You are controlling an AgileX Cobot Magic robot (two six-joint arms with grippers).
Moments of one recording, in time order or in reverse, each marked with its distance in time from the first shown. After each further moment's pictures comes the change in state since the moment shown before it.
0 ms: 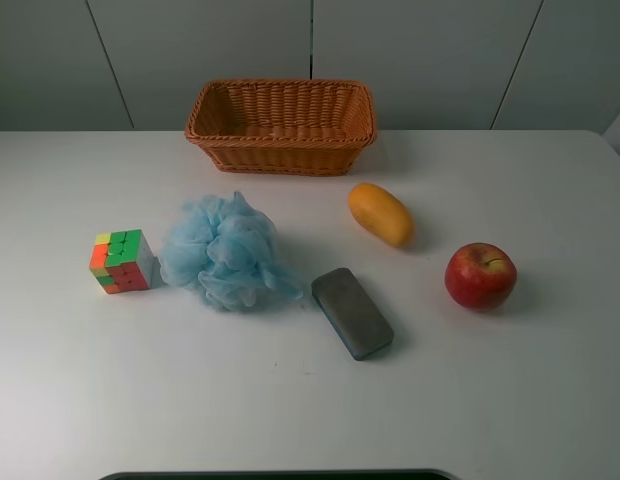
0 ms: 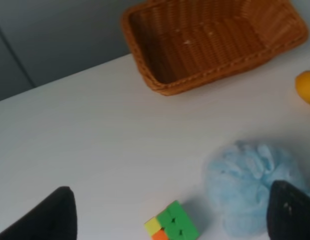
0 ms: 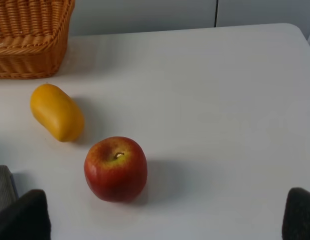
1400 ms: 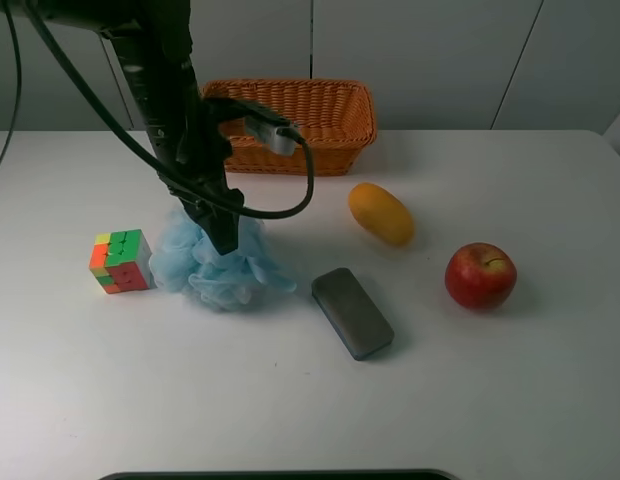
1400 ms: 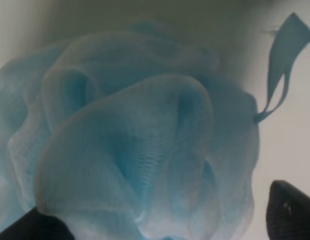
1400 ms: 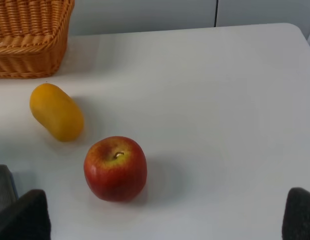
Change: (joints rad) left arm -0.500 0.908 -0.233 0.172 0.150 0.086; right arm 0.000 0.000 0.000 0.000 0.000 0.000
